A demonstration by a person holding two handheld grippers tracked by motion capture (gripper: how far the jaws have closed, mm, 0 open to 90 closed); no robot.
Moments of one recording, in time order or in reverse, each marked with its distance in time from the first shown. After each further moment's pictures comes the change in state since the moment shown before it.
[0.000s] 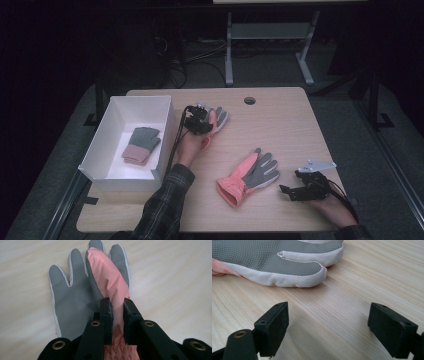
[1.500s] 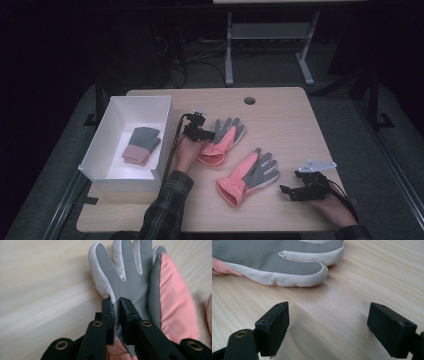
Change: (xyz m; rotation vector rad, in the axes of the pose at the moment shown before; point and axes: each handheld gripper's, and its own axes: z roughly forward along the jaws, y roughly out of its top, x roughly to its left) left arm 0.015 -0.015 0.004 0.012 -0.113 -0.096; right arm 0.000 0.000 -0.001 0.005 0.008 0.005
